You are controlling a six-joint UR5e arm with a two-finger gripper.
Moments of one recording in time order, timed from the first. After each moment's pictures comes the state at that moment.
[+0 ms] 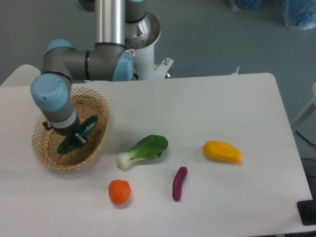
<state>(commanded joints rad) 2.06 -1.93 -1.65 -1.14 1.51 0.72</state>
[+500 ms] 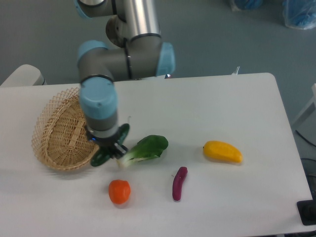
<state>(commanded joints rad) 2.23 -2.02 -1.49 -1.21 1.49 0.92</state>
